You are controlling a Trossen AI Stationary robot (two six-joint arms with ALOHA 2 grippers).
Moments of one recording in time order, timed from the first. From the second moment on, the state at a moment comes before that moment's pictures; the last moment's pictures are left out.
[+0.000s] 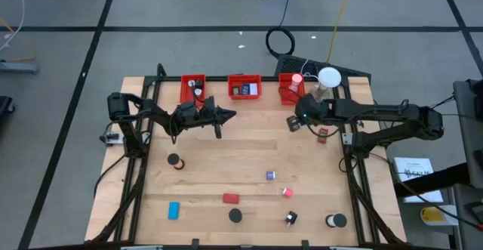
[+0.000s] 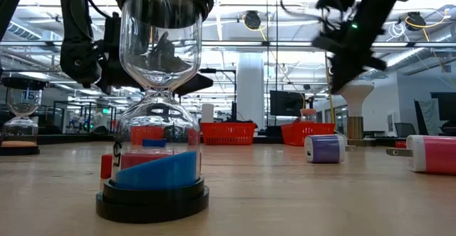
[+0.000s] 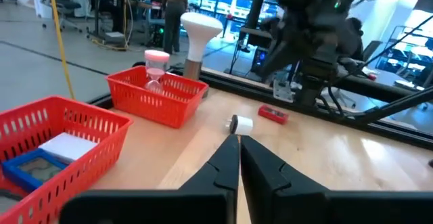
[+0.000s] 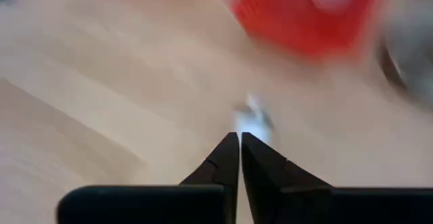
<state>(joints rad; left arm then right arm) 0.35 1.79 0.44 1.35 0.16 -0.19 -0.23 1.15 0.82 -0.77 0.32 0.82</state>
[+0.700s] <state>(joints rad) 0.31 1.79 0.44 1.36 0.16 -0.17 -0.28 1.15 0.52 -0.96 0.26 1.35</state>
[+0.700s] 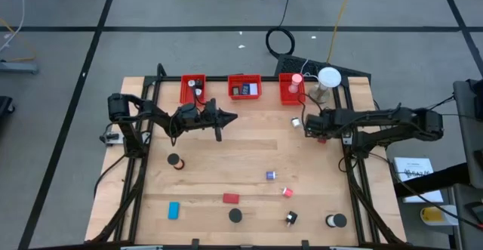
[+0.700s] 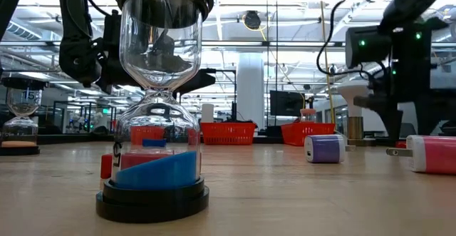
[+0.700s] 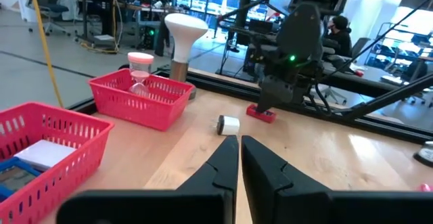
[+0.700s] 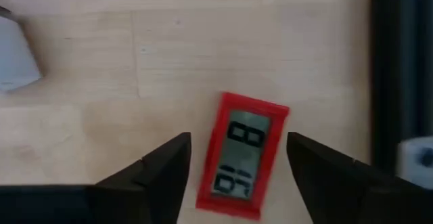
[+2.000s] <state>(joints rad) 0.45 1.60 0.24 1.34 0.09 -0.19 -0.41 1.65 1.19 -0.24 0.13 0.64</state>
